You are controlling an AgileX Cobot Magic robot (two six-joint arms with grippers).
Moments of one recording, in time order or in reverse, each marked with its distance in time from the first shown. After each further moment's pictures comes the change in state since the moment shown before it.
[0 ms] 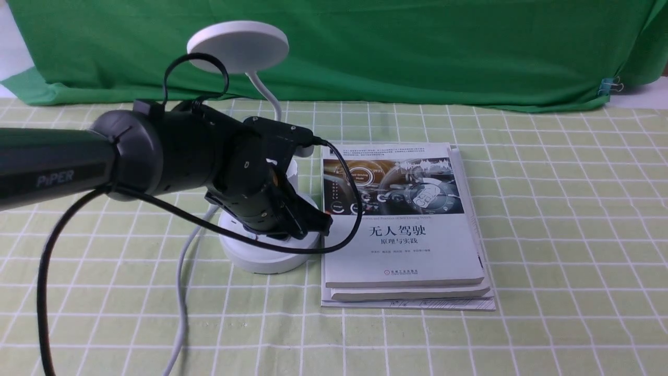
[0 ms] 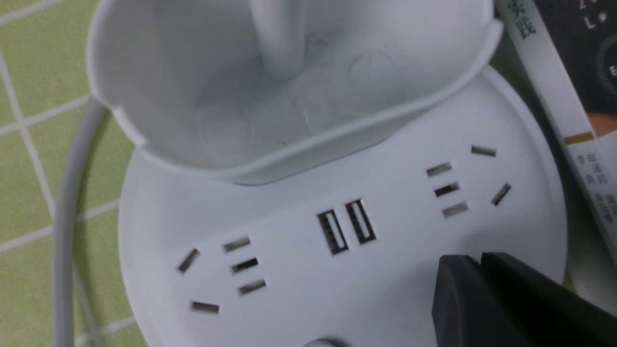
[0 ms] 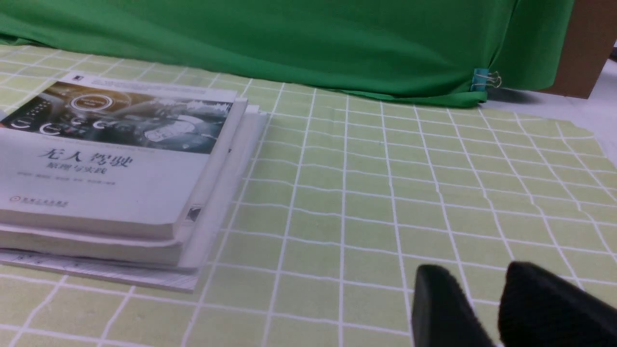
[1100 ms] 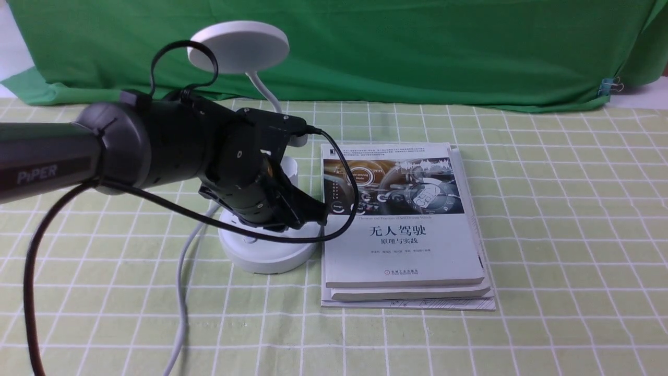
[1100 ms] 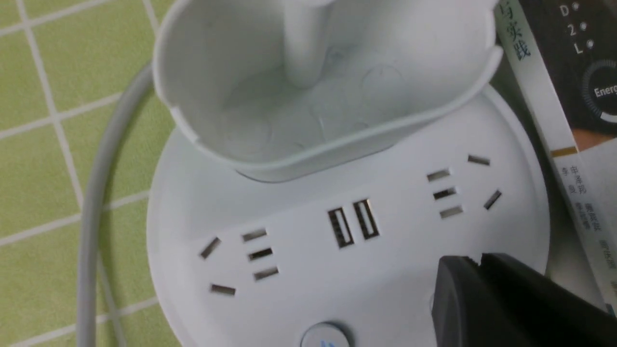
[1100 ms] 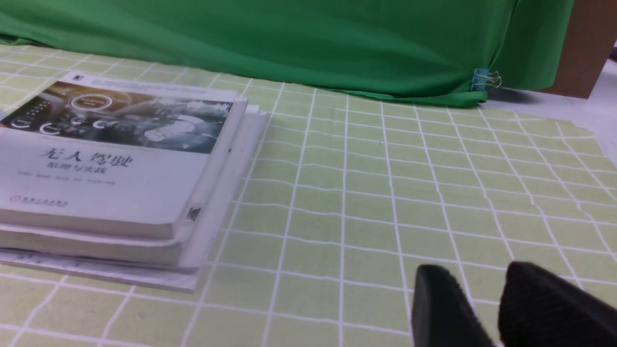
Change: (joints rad) right arm 0.000 0.000 0.000 0.000 0.000 0.000; left arm 0.010 -0.037 -0.008 -0.012 0.027 -0.026
